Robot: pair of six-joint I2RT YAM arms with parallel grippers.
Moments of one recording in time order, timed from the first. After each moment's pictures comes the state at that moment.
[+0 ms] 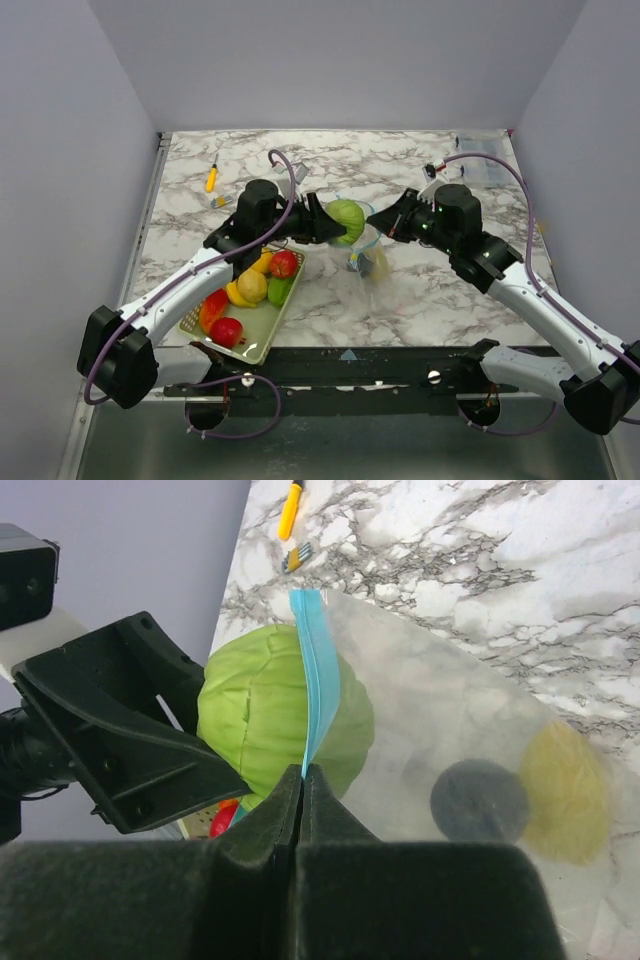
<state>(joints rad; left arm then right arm) -0.58 1.24 0.89 0.06 0.46 -0.69 0.61 1.05 0.96 -0.24 -0.10 0.76</state>
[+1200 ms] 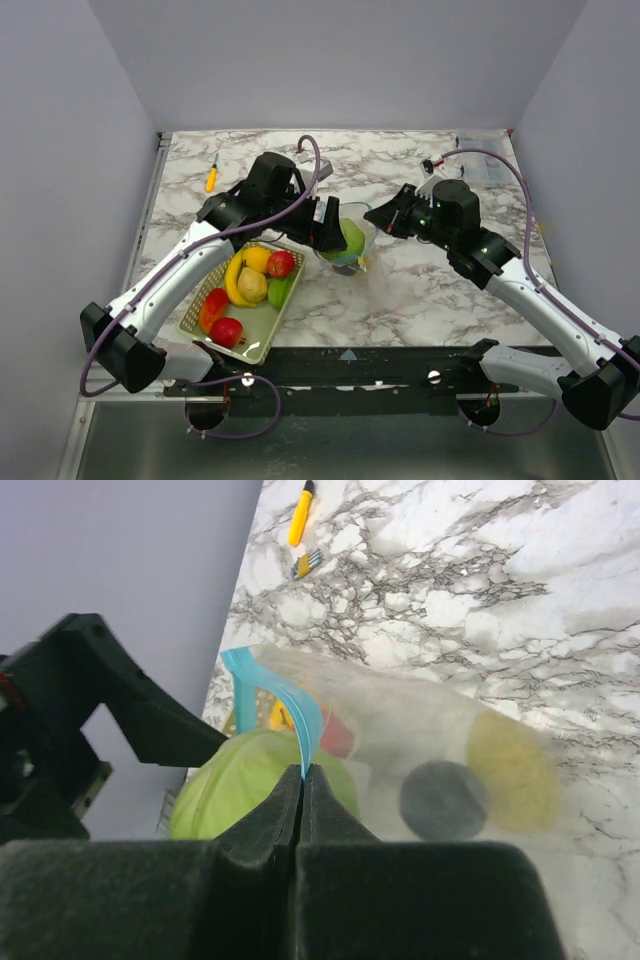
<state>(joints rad) -0.64 1.36 1.36 -0.73 0.47 -0.32 0.61 1.08 1.00 -0.23 -0.10 0.76</state>
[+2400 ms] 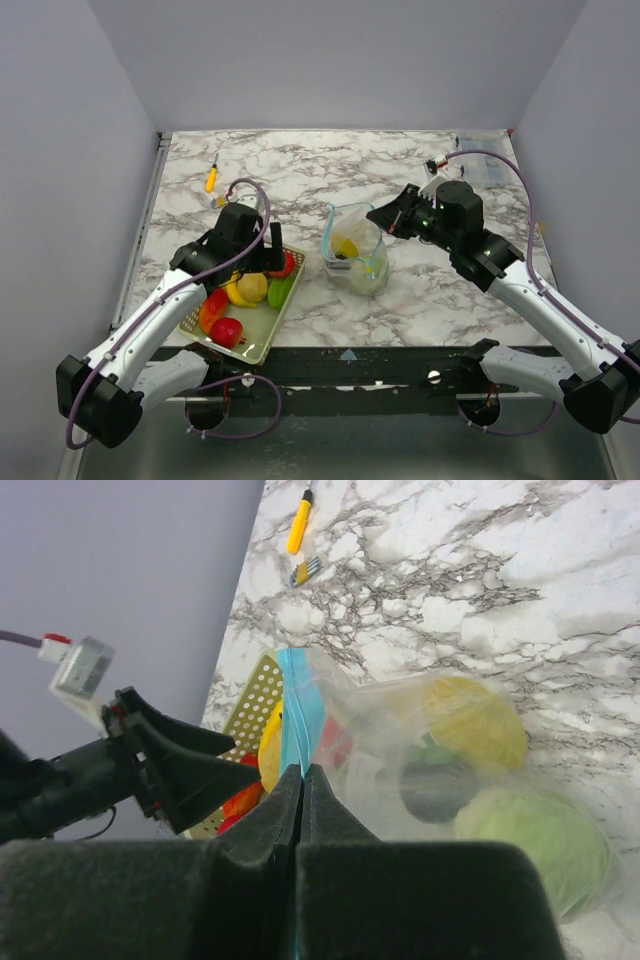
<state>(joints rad) -0.53 1.00 0.91 -0.71 -0.06 -0.47 0.61 1.06 0.99 -0.23 -0.09 0.76</state>
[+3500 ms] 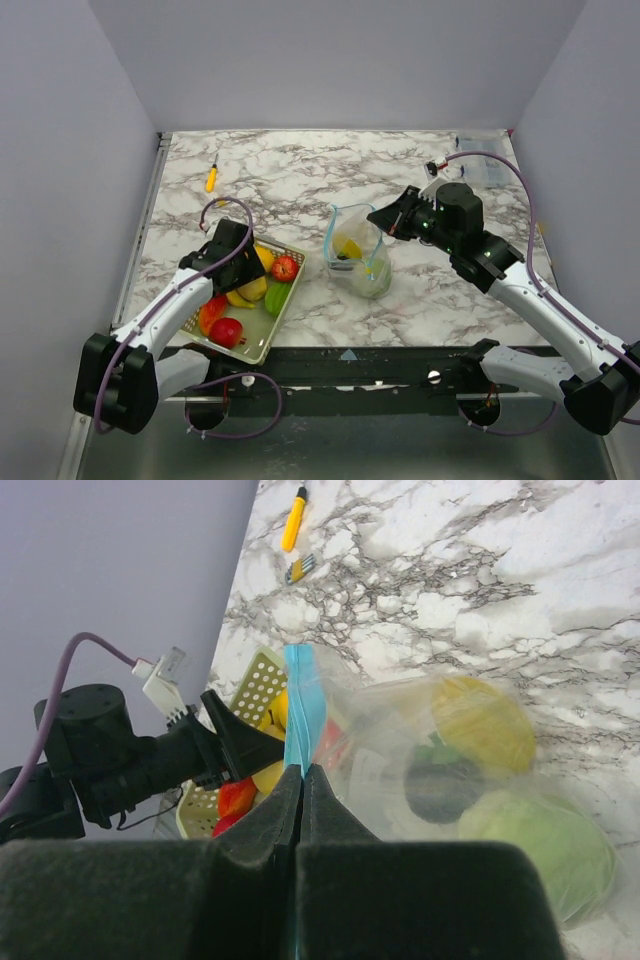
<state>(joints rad) -0.34 1.13 0.66 -0.58 -0.15 -0.75 0.61 1.05 0.97 -0.23 -0.09 0.76</state>
